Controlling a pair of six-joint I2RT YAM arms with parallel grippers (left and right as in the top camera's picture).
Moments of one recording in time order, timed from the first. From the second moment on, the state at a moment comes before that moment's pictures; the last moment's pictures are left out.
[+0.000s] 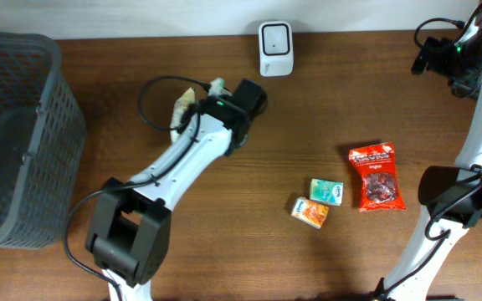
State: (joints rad) left arm -0.57 1.97 1.61 -1.02 -0.80 -0.18; right arm -0.29 2.25 2.67 -1.69 -0.05 0.20
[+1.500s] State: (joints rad) left arm -0.51 2.38 2.27 -1.38 0.29 -0.27; right arm -0.29 2.25 2.67 -1.69 -0.05 0.20
